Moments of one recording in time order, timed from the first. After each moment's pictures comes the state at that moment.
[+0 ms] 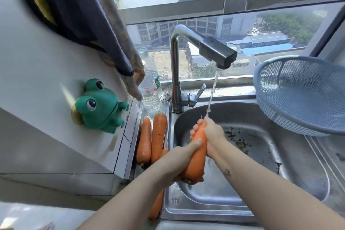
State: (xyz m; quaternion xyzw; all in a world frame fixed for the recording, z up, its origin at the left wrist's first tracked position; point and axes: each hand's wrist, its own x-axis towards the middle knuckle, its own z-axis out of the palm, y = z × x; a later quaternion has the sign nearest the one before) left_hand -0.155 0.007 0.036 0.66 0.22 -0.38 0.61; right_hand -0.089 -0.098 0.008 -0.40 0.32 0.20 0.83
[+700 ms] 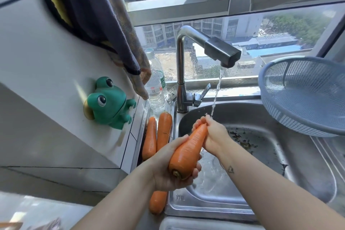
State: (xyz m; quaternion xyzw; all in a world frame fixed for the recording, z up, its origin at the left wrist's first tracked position) left_hand -0.169 0.036 0.046 0.39 0.30 -0.47 0.74; right_hand -0.090 -0.096 0.010 -0.30 0.31 0.22 0.88
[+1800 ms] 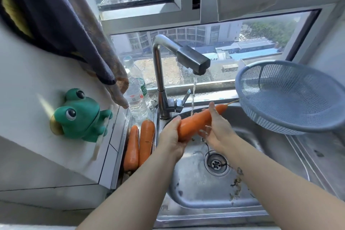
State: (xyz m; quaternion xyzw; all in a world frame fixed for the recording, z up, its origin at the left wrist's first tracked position) left_hand -0.097 -0.039 0.031 0.42 0.35 -0.11 0.83; right_hand -0.075 -0.153 0.017 -0.50 0.25 0.15 0.81
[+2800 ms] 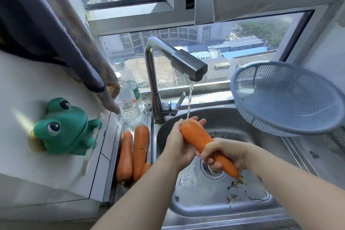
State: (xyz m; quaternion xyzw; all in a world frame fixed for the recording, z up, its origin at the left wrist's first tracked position) left_hand -0.087 -0.054 0.018 0.35 0.25 -0.23 0.87; right_hand -0.092 -0.200 0.020 -0.57 0.05 0.52 0.64
